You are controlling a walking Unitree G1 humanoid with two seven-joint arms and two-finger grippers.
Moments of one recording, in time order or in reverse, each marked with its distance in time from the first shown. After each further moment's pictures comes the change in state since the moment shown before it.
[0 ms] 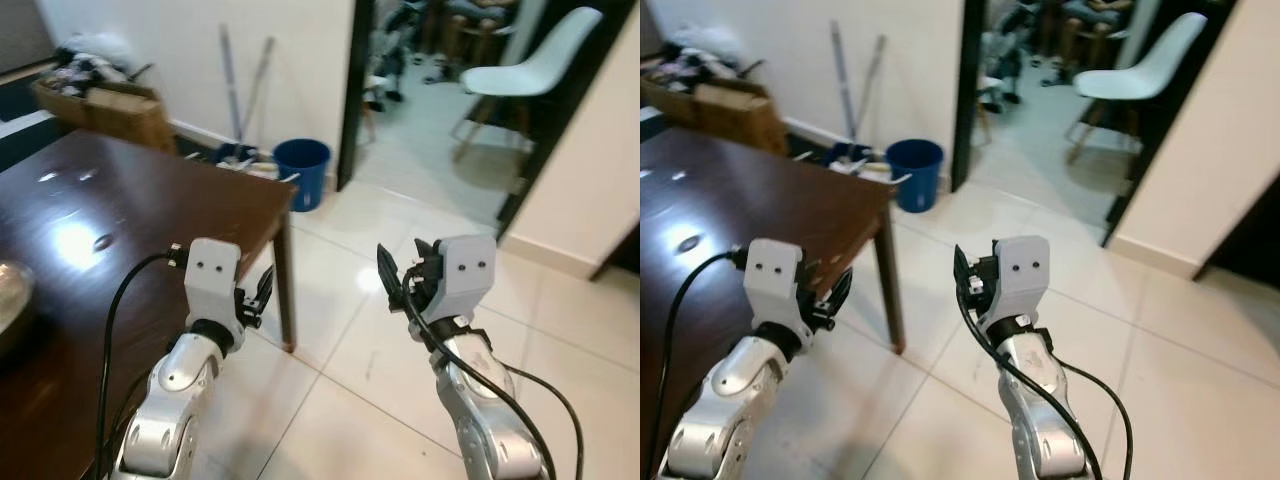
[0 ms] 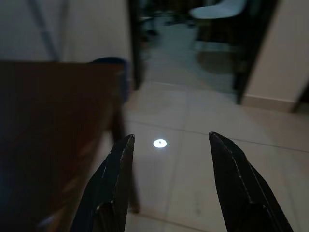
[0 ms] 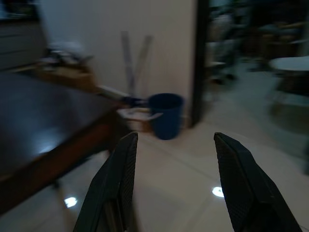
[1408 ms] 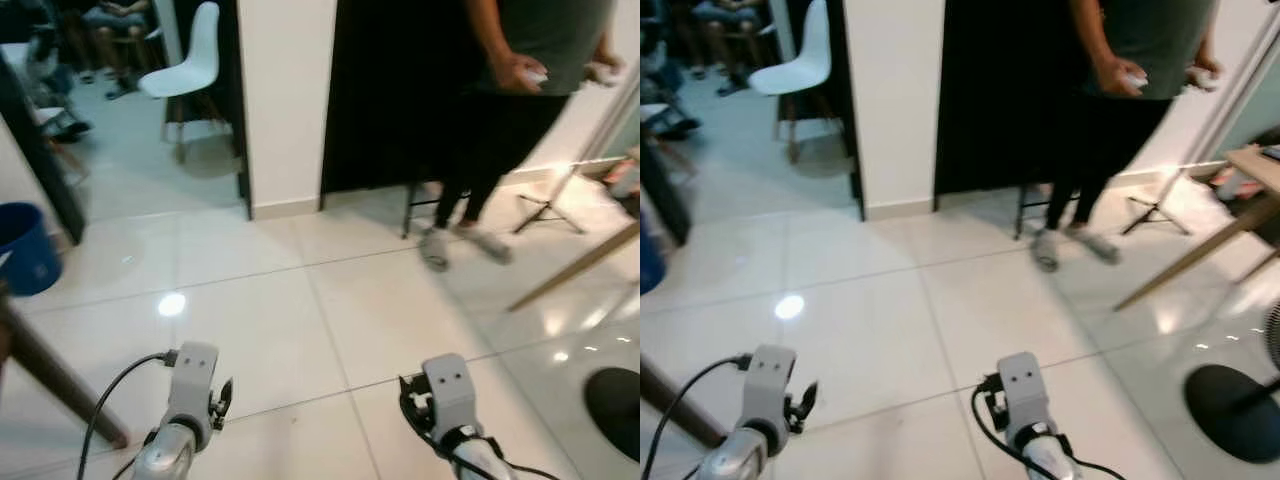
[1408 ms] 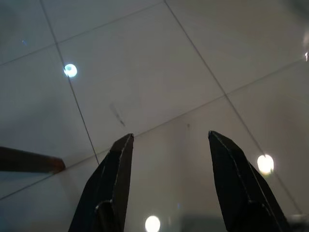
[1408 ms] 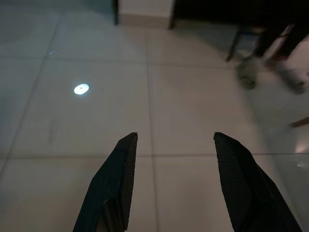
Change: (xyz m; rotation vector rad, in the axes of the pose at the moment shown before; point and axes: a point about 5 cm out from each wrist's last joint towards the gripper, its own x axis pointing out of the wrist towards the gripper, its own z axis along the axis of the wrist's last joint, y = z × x) left arm -0.062 0.048 -0.158 0.032 0.546 0.205; right arm -0.078 -0.024 -0.146 -0.143 0.464 0.027
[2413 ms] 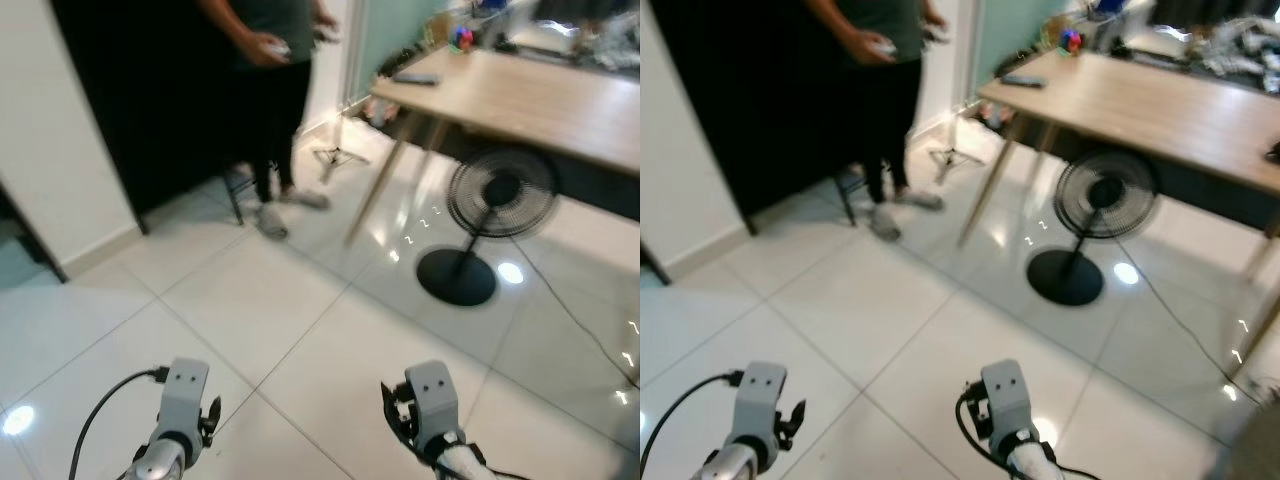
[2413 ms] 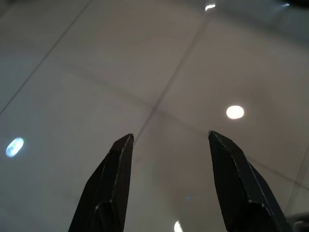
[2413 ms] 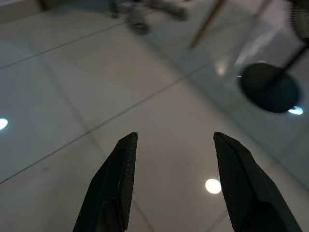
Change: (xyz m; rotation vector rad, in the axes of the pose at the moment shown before) left arm 0.007 -0.005 0.005 0.002 -0.028 -0.013; right arm -0.001 -0.001 -0.008 -0.002 0.015 -0.008
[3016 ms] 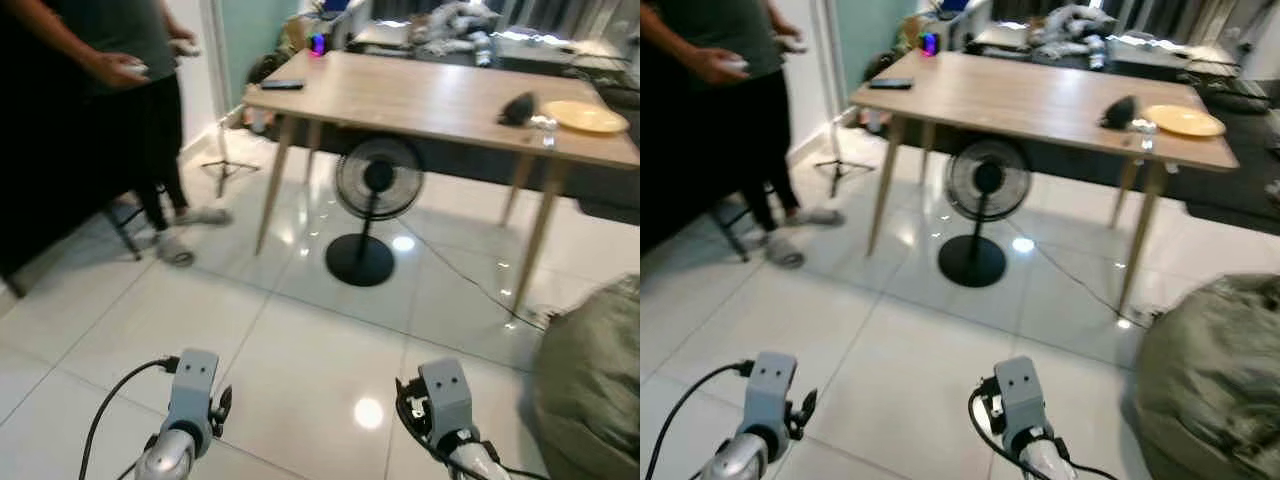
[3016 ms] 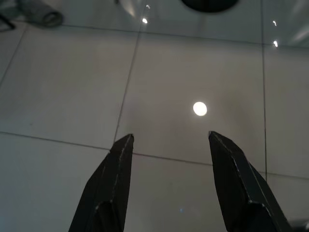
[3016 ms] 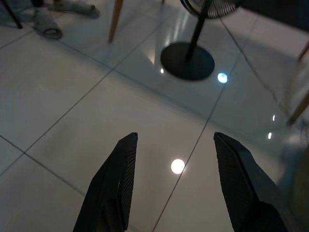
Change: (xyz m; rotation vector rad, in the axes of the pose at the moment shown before) left arm -0.001 0.004 -0.002 0.004 0.000 0.010; right arm 0.002 0.000 0.001 0.005 -0.008 -0.005
